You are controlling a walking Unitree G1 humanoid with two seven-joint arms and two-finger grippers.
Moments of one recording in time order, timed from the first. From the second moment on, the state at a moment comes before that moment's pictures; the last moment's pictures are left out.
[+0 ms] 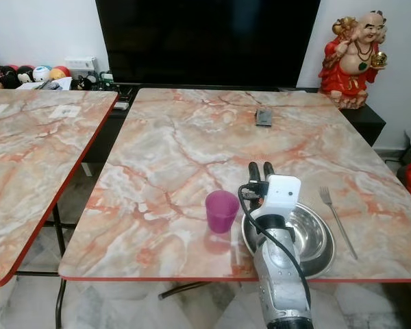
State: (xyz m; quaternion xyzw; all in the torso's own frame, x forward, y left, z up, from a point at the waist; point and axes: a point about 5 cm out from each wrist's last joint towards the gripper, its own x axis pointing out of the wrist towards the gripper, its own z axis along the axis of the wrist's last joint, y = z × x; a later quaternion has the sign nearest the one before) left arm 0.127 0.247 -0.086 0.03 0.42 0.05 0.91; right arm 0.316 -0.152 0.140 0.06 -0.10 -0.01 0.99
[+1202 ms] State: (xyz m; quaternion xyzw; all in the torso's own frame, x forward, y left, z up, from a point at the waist) left arm 0.129 0.243 -0.085 0.03 0.41 0.04 0.91; right arm 0.316 -0.147 0.135 0.05 -0.09 0.00 0.99
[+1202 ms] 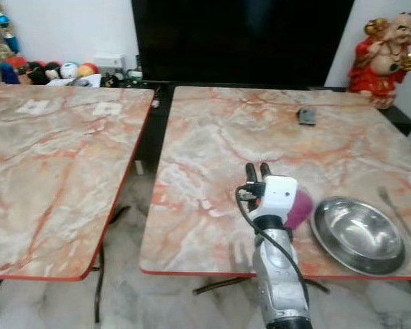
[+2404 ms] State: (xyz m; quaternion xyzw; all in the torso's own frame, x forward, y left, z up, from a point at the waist) left arm 0.130 0.244 -0.085 0.03 0.41 0.04 0.91; right arm 0.317 -0.149 0.134 0.05 -0.09 0.00 0.99
